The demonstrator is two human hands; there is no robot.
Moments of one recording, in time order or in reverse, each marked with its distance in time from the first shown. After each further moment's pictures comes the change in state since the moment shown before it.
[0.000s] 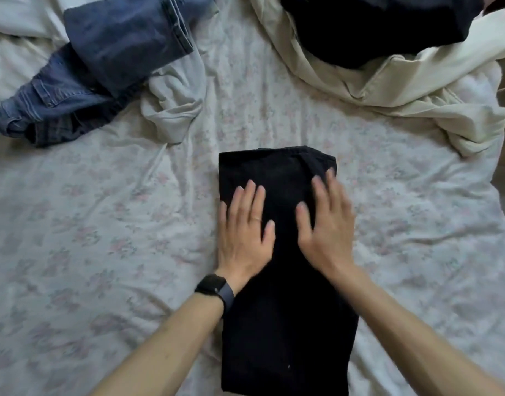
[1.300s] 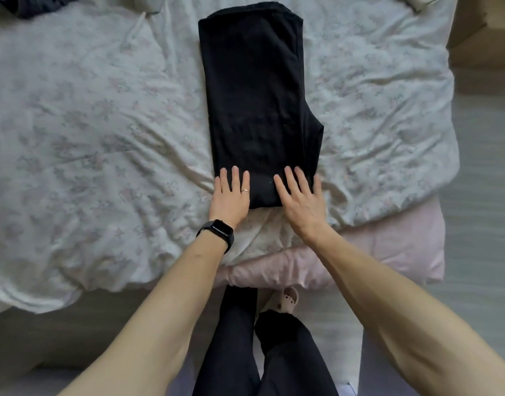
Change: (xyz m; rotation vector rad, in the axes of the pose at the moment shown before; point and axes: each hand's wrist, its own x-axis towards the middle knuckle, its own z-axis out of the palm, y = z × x) left_hand -0.250 0.027 0.014 0.595 -0.646 0.097; right_hand -0.289 0.029 -0.016 -0.579 -0.562 -0.146
